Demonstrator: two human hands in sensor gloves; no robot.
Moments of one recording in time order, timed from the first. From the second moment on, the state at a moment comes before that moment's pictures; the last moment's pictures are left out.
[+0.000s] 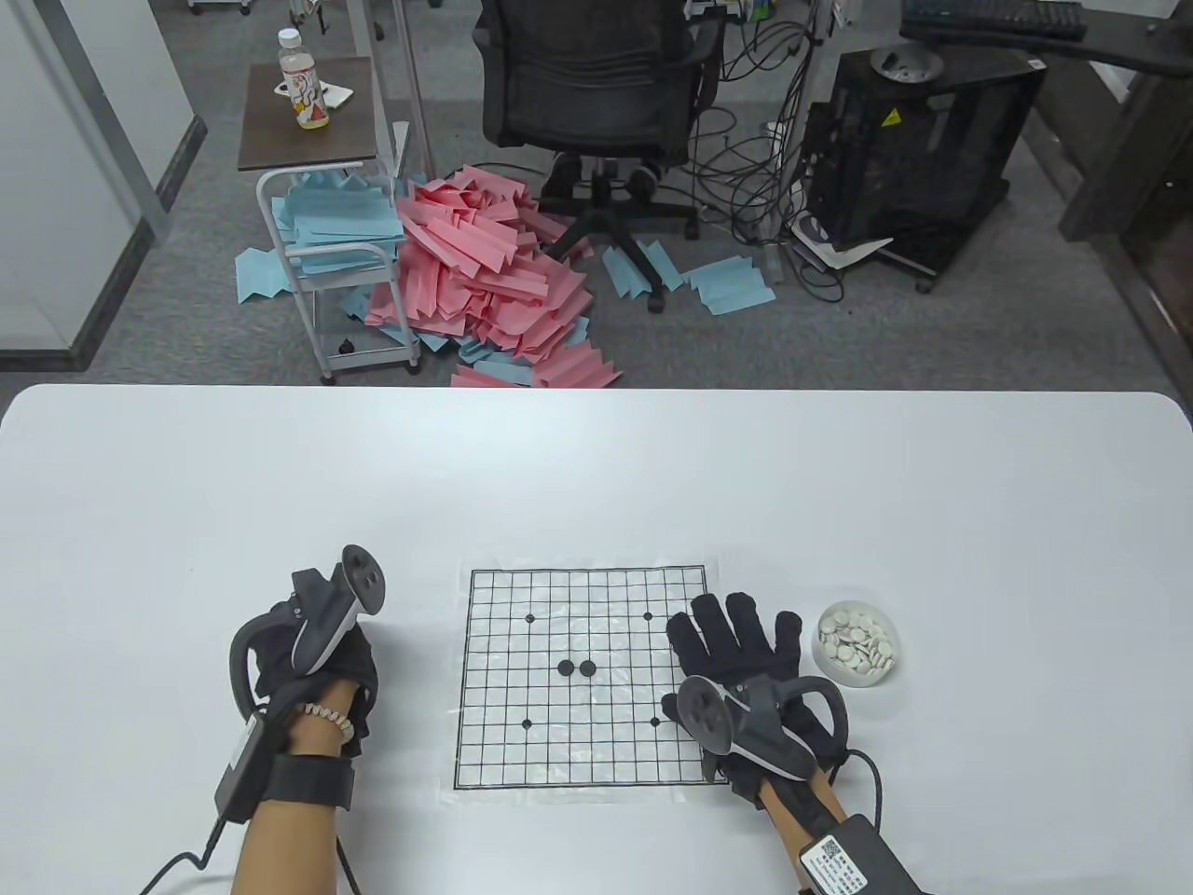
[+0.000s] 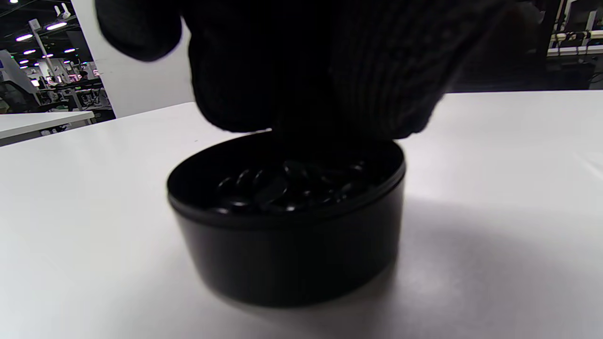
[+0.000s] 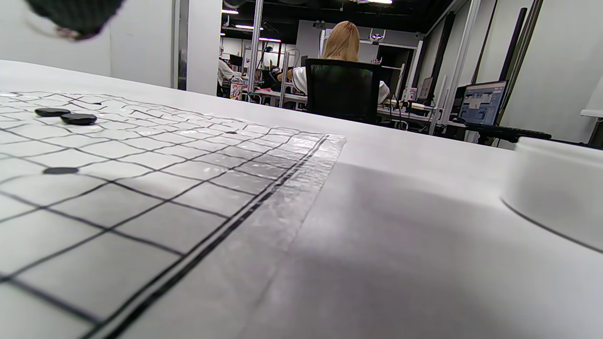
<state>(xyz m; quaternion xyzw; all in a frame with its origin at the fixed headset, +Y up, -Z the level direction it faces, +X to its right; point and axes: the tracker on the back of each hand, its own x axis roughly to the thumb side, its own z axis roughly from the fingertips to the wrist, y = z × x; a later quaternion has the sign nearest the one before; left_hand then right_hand) -0.287 -0.739 -0.356 -0.11 0.23 -0.05 0.97 0.115 -0.750 -0.284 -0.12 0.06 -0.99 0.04</state>
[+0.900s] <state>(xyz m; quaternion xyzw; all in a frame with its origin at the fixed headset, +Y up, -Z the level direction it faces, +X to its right) -0.307 -0.765 -0.352 -0.06 0.23 -0.06 0.97 0.113 -0.750 -0.285 -0.12 0.06 -0.99 0.04</state>
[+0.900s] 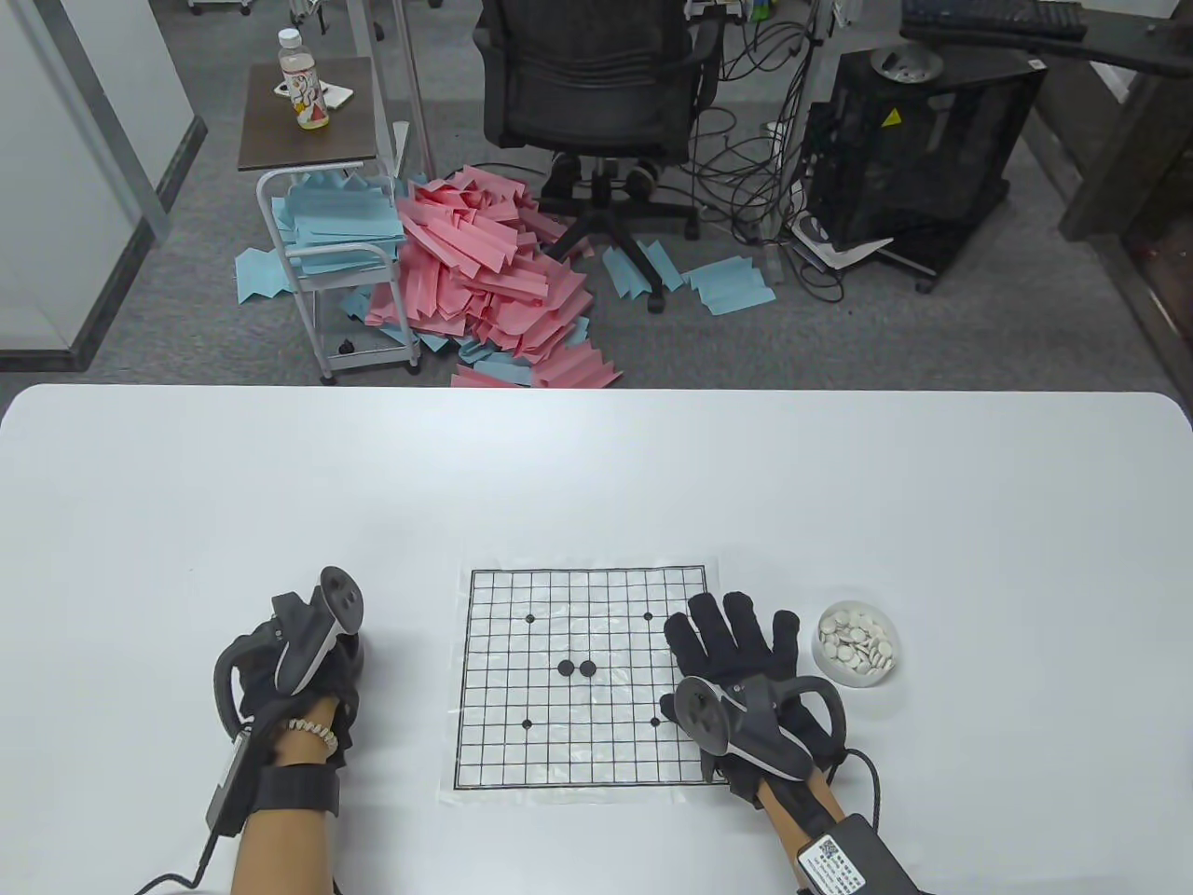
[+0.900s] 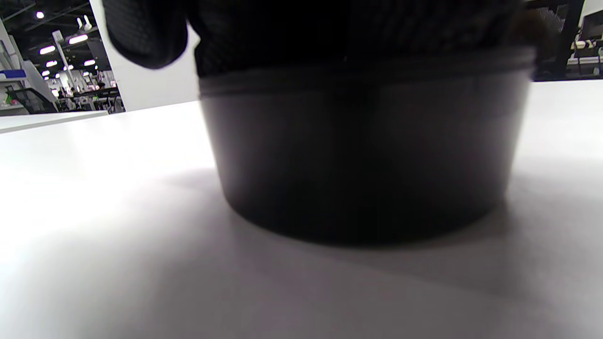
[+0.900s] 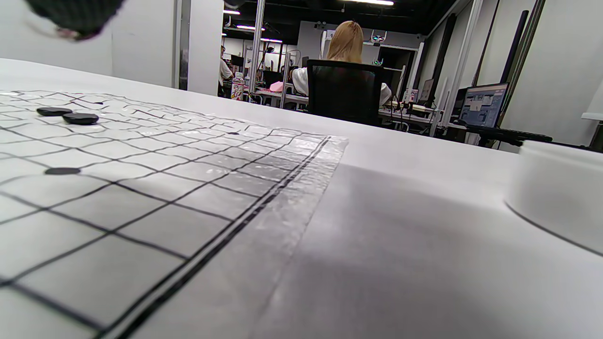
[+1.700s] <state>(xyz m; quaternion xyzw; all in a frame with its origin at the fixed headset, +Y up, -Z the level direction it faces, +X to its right) -0.261 -0.718 -0.354 0.02 0.19 -0.02 0.98 0.114 -0.751 -0.286 -0.12 0.06 -0.99 0.04</state>
